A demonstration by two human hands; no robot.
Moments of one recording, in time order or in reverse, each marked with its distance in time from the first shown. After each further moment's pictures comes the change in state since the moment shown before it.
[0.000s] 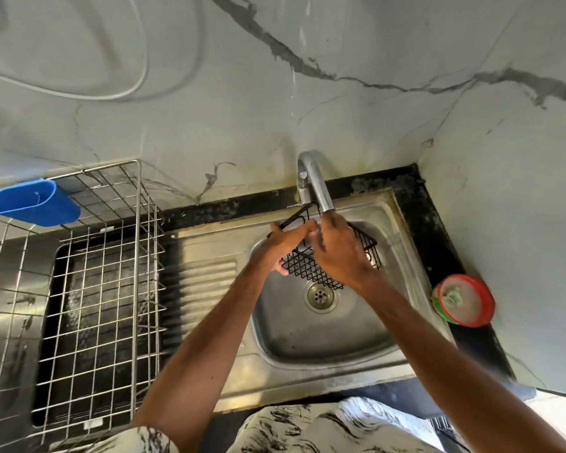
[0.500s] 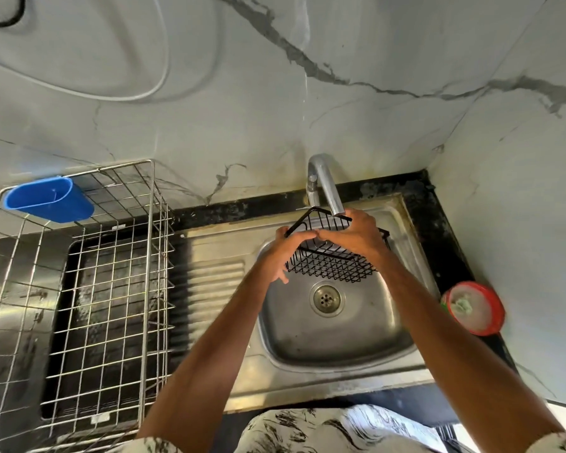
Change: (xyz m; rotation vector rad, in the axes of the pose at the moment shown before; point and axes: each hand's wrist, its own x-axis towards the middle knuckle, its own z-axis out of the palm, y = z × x) left_hand 0.003 -0.008 -0.004 -0.156 0.013 -0.045; right_hand 0.039 0.018 -0.026 0.173 -0.011 0.209
